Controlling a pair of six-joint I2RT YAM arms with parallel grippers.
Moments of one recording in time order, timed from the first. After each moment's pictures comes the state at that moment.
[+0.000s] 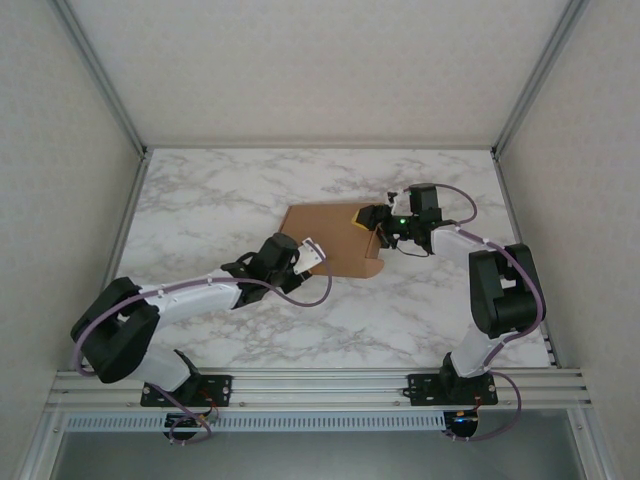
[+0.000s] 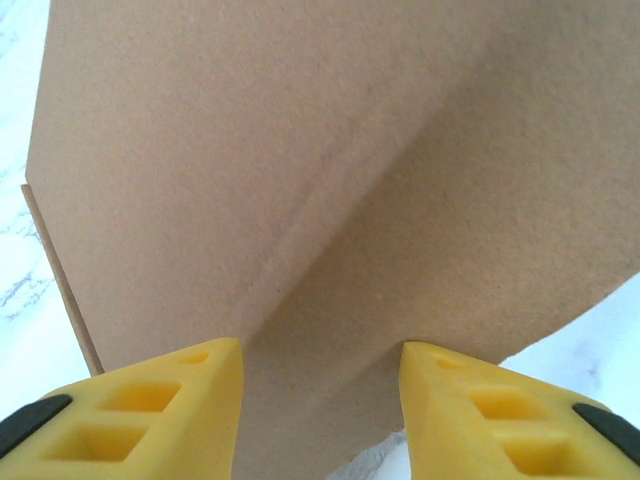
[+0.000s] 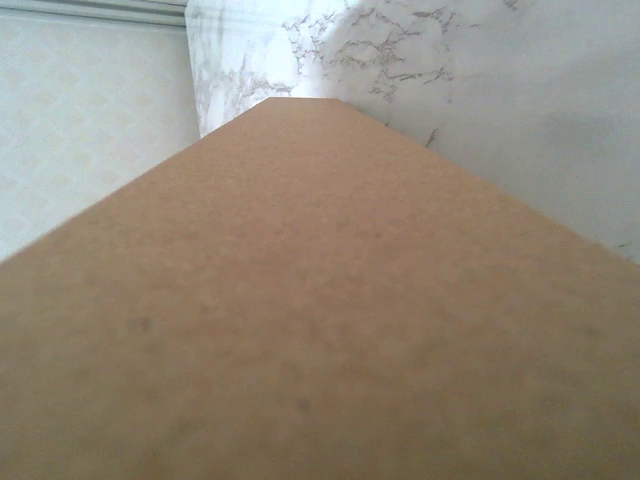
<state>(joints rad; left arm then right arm) -0.74 1.47 0.74 -0.01 -0.15 0.39 0.25 1.69 0.95 0.00 -0.84 0.86</state>
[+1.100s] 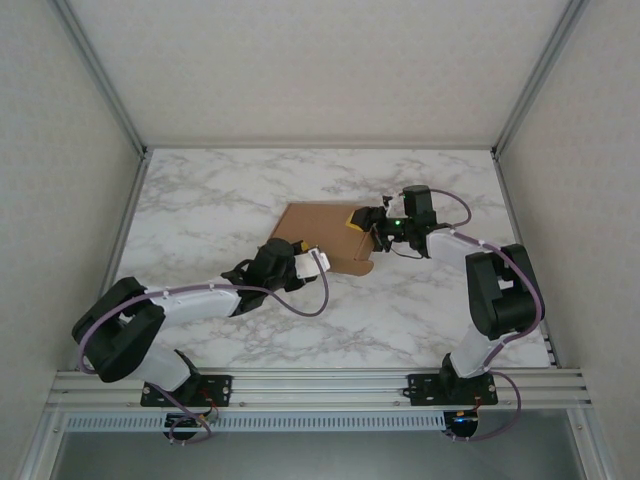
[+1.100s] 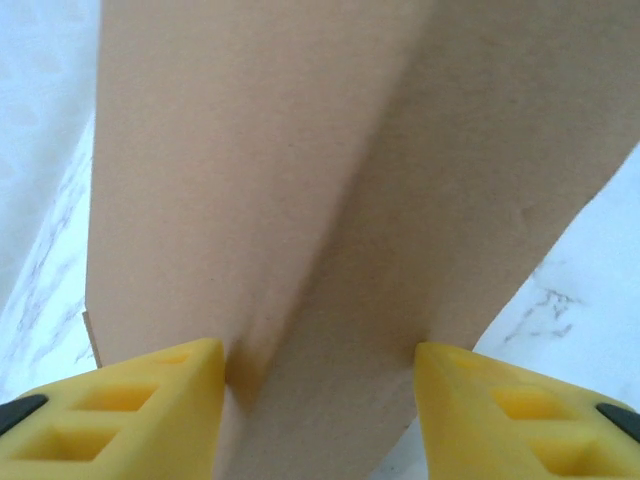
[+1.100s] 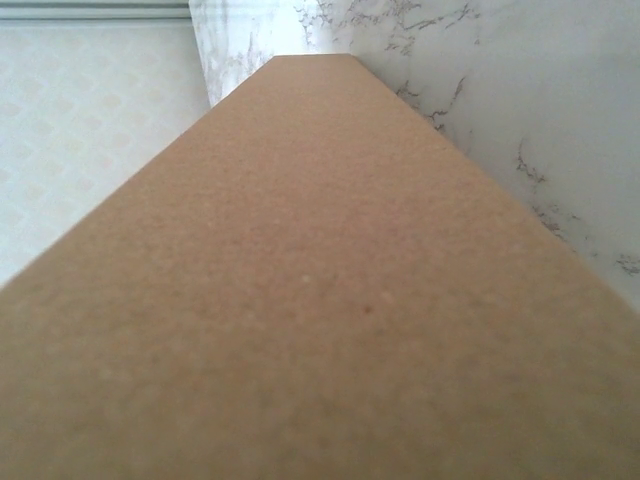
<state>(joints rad) -0.75 1.46 0.65 0.23 -0.07 0.66 0.29 1.68 0.92 0.07 -0.86 1.01</state>
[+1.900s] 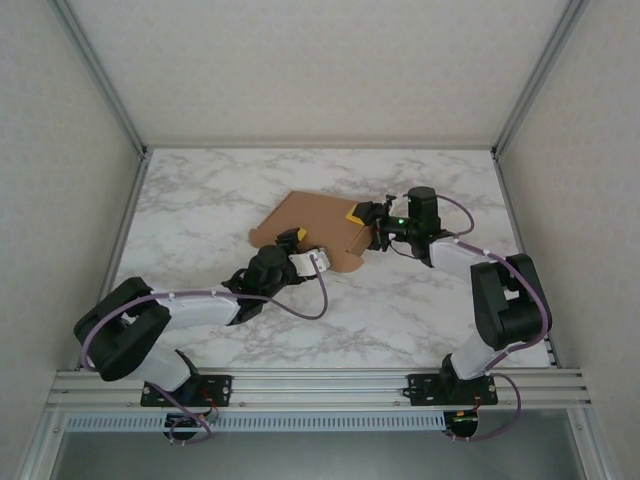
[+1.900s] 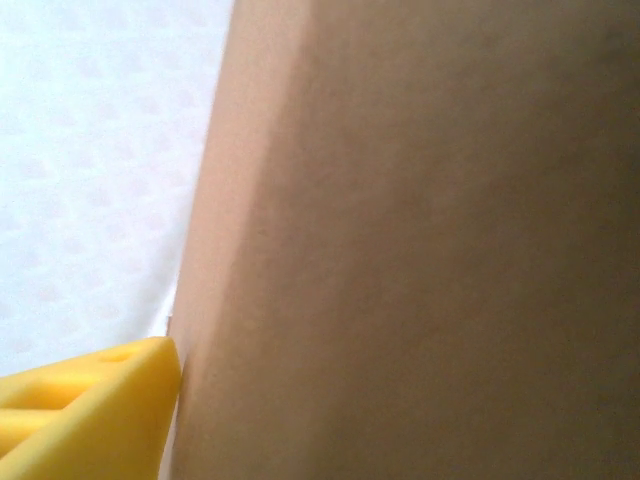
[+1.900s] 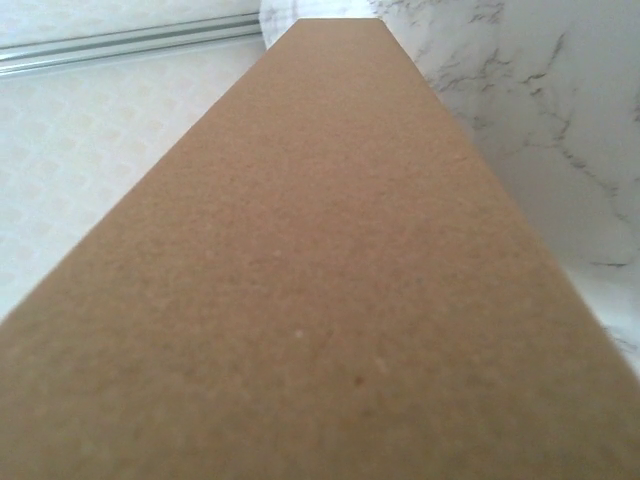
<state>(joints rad) -0.78 1.49 0.54 0.65 -0.23 0.78 0.30 1.61 0.83 0.31 -0.90 1.32</state>
